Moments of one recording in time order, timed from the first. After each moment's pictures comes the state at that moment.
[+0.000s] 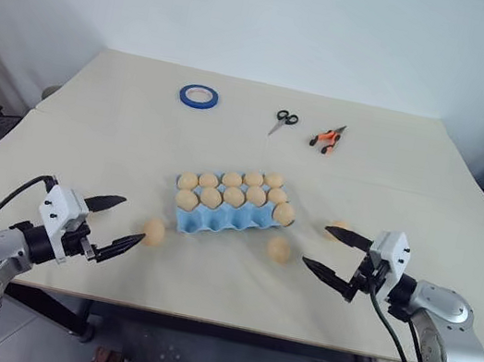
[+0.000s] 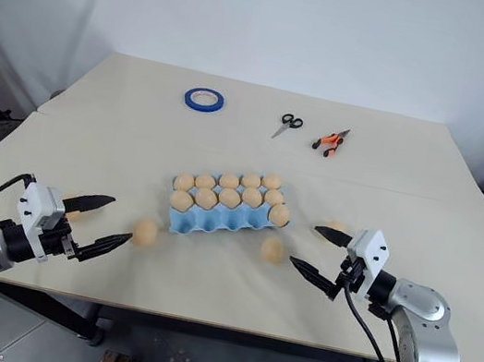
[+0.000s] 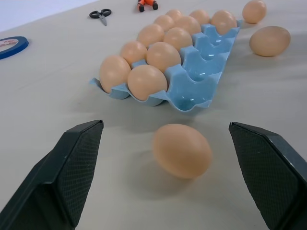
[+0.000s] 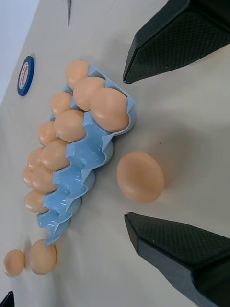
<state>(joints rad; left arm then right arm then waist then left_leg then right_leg) -0.07 0.69 0.31 -0.08 -0.41 0.09 -0.86 -0.29 -0.61 -0.11 0.04 0.40 0.07 1.03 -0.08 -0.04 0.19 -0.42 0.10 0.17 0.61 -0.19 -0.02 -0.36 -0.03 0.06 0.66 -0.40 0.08</state>
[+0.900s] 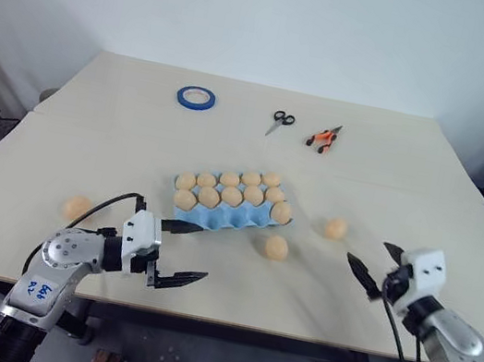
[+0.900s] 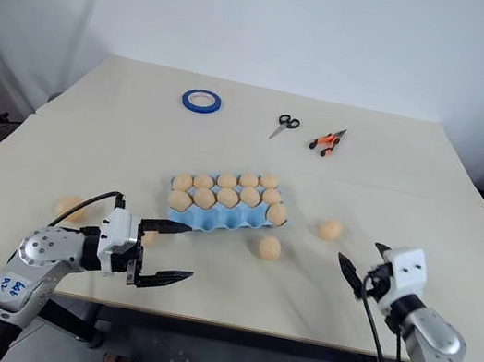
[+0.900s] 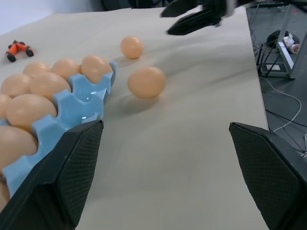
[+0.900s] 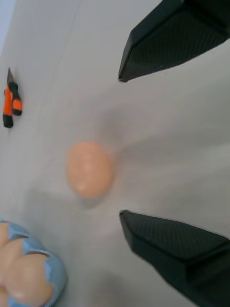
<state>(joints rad) -0.24 0.57 -0.01 -0.10 -0.36 0.03 -1.00 -0.27 -0.54 -0.23 0.08 0.27 0.22 0.56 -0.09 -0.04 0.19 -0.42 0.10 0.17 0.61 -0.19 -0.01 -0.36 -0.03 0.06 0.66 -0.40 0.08</state>
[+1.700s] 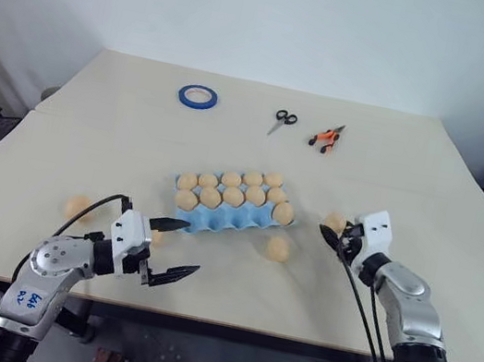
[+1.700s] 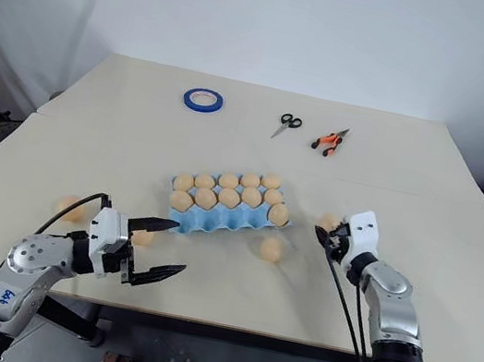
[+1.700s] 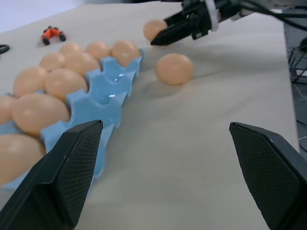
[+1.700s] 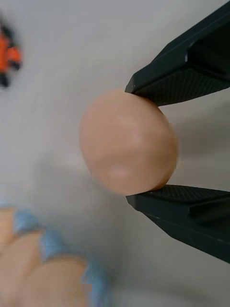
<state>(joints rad) -0.15 0.57 0.07 -0.11 -0.35 0.03 -0.90 -0.53 -0.42 -0.09 0.33 0.21 0.17 0.60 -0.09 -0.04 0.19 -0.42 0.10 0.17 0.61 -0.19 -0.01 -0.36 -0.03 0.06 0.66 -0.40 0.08</state>
